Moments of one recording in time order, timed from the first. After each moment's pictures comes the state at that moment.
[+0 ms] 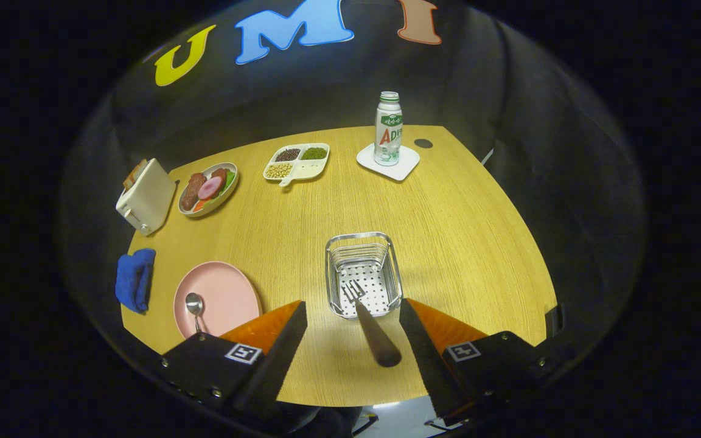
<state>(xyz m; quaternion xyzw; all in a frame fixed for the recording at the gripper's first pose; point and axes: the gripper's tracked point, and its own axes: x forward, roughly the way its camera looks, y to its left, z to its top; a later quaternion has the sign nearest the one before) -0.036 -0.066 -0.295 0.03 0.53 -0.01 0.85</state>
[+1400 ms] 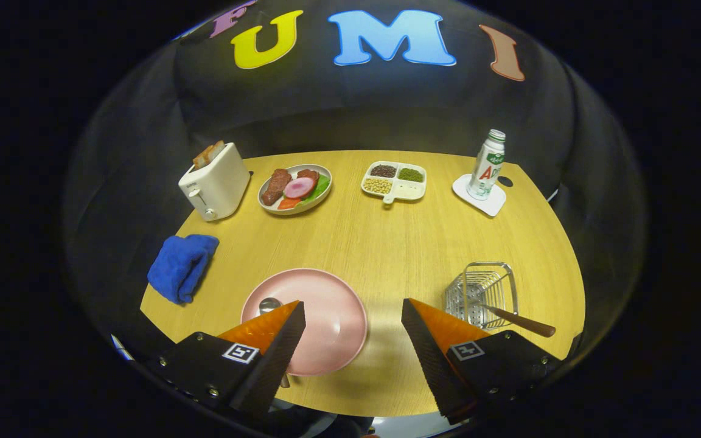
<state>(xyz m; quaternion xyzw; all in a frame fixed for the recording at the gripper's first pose) -0.032 0.093 -0.281 0.00 0.49 0.13 0.86</state>
